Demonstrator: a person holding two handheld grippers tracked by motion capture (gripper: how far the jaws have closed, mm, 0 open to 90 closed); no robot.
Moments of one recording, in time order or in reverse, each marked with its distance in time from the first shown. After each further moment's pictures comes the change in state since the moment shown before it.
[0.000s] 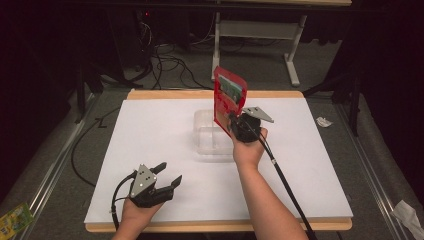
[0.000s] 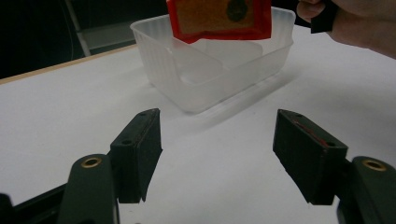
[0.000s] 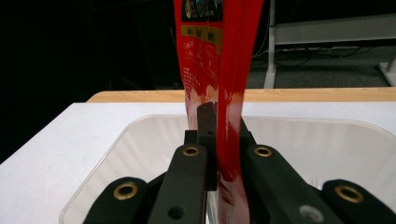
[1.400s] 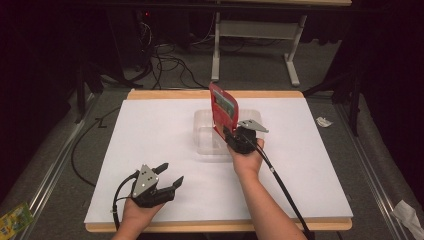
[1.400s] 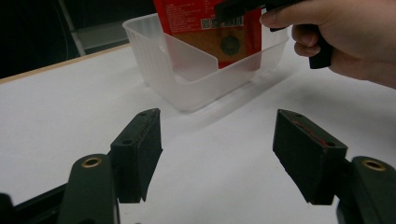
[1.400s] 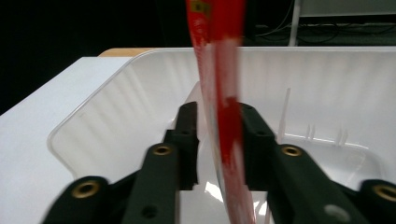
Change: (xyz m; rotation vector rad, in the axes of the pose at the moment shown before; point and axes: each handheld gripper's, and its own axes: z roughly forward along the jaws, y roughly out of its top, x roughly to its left) left arm -0.002 0.000 0.003 0.010 -0.016 0.017; right arm -0.008 -0.041 0.006 0.106 0.077 -0.054
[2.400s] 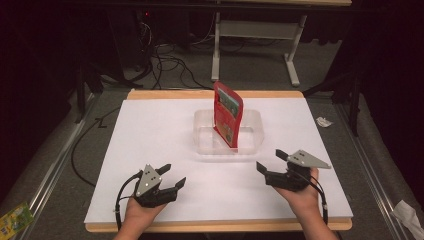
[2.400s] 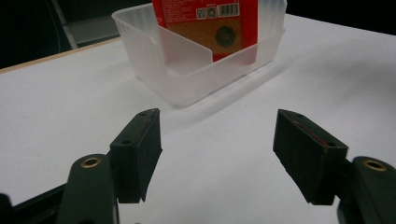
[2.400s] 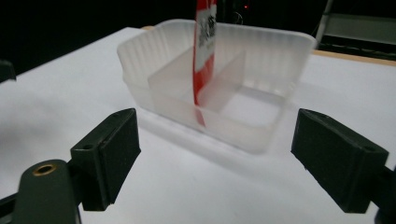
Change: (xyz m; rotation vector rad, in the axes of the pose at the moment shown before) left arm -0.003 -0.003 0.007 0.023 -0.019 -0.008; right arm -0.069 -0.042 -0.156 -0.005 0.134 -0.171
